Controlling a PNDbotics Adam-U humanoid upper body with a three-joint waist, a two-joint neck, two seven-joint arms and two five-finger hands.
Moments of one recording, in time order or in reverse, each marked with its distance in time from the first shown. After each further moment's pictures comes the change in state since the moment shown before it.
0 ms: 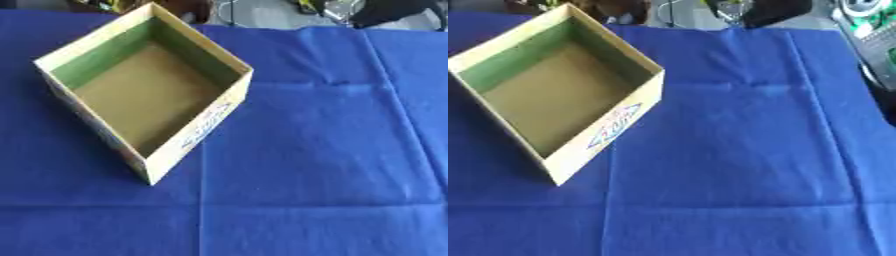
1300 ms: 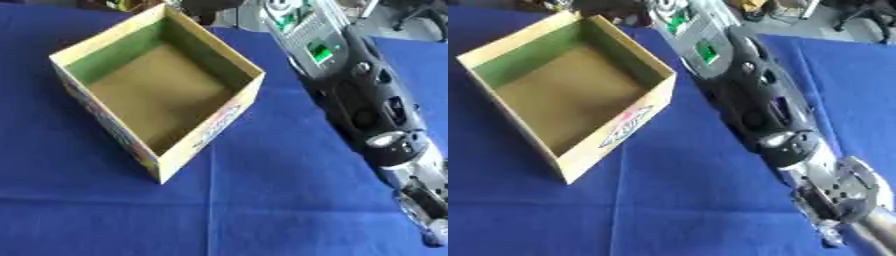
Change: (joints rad) left arm -0.056 -0.002 -0.061 0.000 0.061 0.002 -0.066; right arm -0.186 0.290 0.135 0.189 0.166 0.075 -0.145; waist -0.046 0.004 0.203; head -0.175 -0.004
